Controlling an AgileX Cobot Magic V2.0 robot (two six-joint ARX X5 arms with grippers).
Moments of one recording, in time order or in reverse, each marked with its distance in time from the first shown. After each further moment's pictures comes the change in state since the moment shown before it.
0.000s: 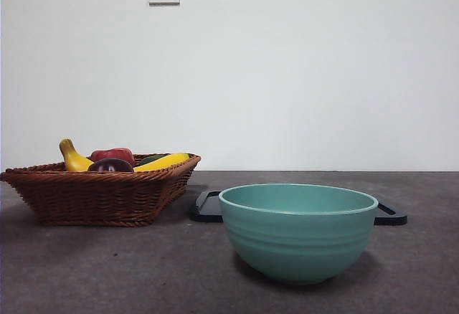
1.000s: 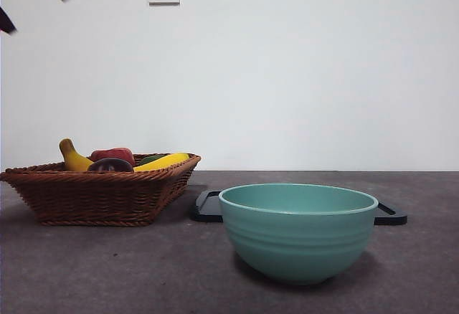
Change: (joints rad) left arm -0.167 0.416 0.268 0.088 -0.266 -0.042; right arm 0.000 0.000 0.000 0.000 0.000 0.000
